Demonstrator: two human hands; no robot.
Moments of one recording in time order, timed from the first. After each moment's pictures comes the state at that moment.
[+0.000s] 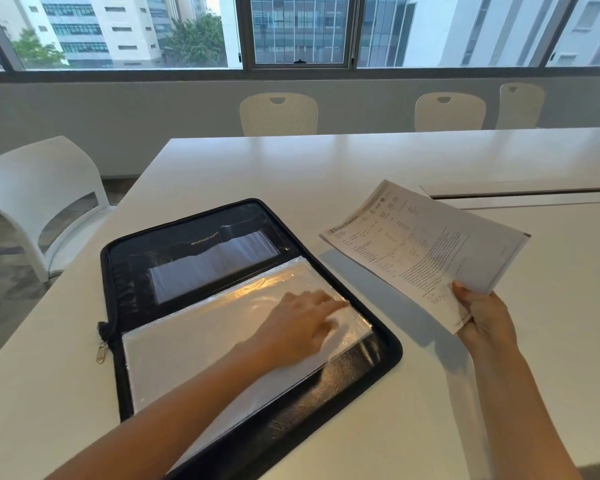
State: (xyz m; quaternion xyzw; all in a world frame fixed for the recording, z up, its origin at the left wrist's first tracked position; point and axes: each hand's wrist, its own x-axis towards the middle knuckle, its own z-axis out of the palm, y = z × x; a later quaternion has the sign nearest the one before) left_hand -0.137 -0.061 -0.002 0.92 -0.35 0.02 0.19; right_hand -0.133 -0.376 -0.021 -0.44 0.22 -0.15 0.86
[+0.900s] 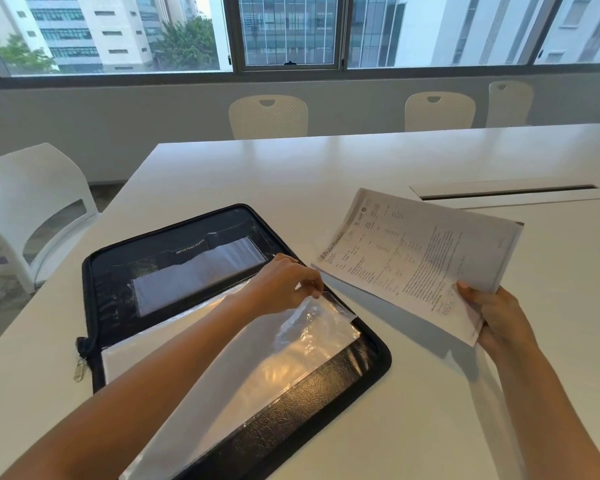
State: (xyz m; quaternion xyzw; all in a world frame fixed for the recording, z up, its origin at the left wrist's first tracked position) left_hand -0.053 -0.067 0.020 0.90 -0.39 0.04 0.20; right_hand -0.132 -0.415 -0.016 -0.56 0.20 -0.13 0.79
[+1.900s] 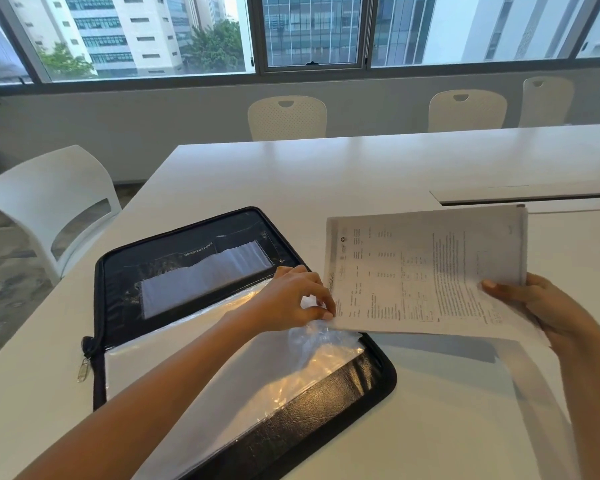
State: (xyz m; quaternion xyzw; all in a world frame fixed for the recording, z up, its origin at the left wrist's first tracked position) left_hand -0.065 -0.072 0.018 0.91 -0.34 -0.04 0.25; right_hand -0.095 -0.481 0.010 -0.67 0.13 0.04 0.73
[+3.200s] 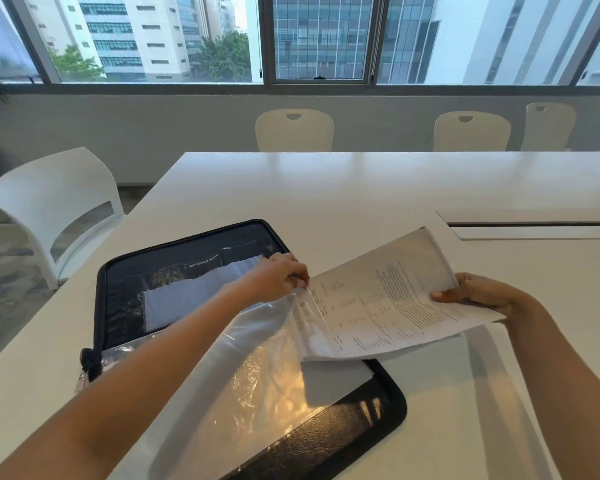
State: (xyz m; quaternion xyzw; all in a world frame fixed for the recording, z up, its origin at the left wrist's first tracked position) left_hand 0.018 -0.038 0.020 0.95 -0.24 -0.06 0.16; right_hand 0.007 -0.449 0.013 -0.73 0.01 0.32 0.60
